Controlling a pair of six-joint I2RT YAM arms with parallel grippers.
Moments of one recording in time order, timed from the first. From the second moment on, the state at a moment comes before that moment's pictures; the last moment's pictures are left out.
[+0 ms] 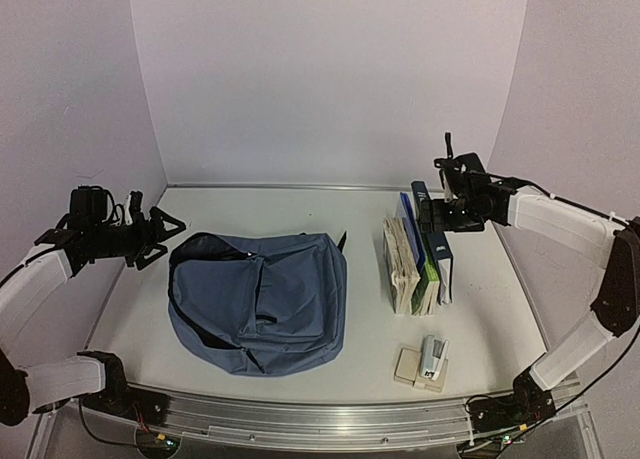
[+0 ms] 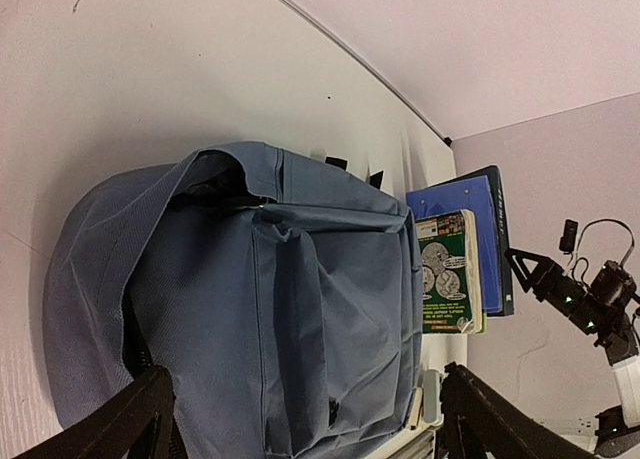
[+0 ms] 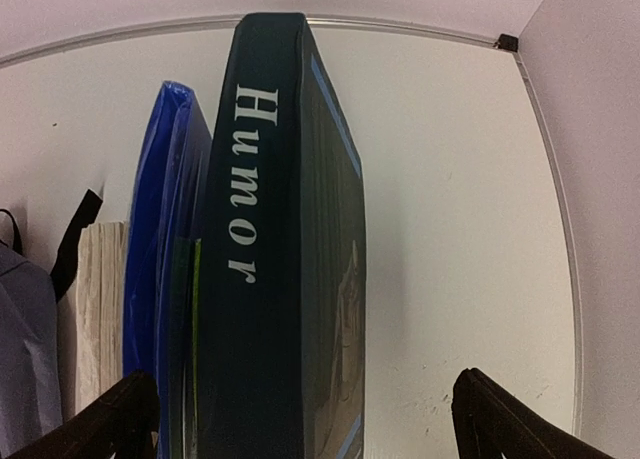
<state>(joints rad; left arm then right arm) -0.03 0.95 0.74 -0.42 0.63 -0.63 0.45 1.52 1.22 -0.55 0.32 0.29</state>
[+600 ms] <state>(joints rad) -0.03 0.97 0.74 -0.42 0.63 -0.63 0.40 1.59 1.23 -0.55 0.27 0.26</state>
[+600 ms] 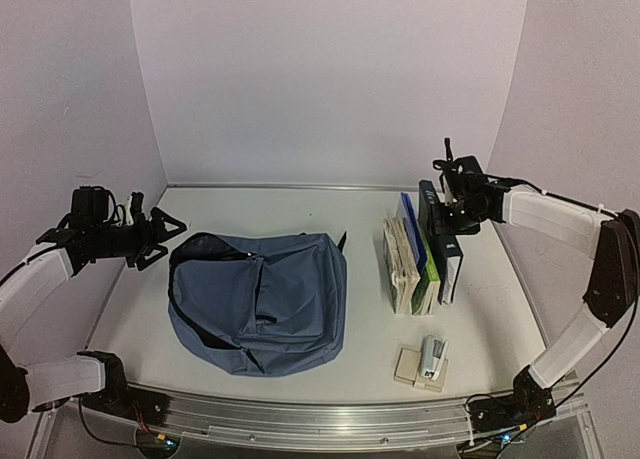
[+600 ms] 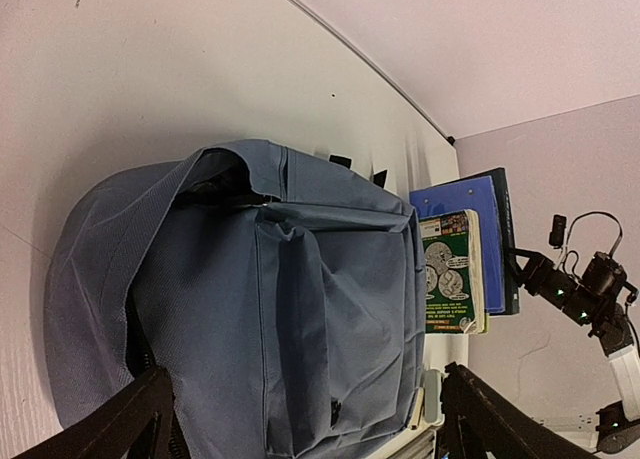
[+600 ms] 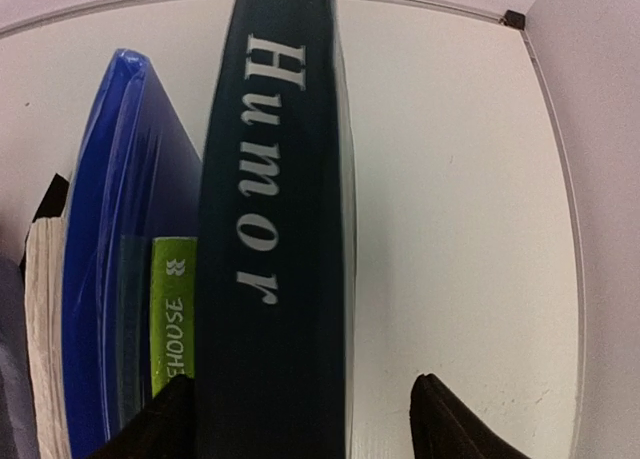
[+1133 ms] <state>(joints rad) -0.03 0.98 0.74 -0.42 0.63 -0.62 0.36 1.59 1.23 -0.55 0.24 0.26</state>
